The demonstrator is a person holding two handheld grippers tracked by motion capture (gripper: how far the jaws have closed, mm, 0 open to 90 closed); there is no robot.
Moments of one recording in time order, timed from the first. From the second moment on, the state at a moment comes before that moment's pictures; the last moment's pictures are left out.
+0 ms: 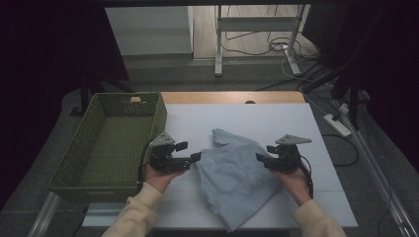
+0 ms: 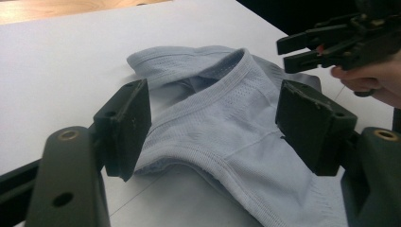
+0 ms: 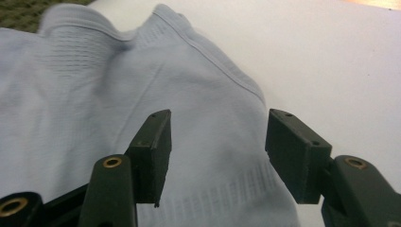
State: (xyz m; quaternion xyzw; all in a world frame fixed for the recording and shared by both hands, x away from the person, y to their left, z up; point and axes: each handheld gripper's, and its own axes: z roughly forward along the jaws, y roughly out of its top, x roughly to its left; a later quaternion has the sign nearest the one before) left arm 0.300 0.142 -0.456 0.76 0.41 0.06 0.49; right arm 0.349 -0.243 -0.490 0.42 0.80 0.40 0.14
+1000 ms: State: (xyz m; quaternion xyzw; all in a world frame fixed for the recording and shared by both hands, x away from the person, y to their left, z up) left arm 0.299 0.143 -0.456 0.77 0.41 0.06 0.49; right arm 0.378 -0.246 -0.515 0.43 0.82 0.35 0.12
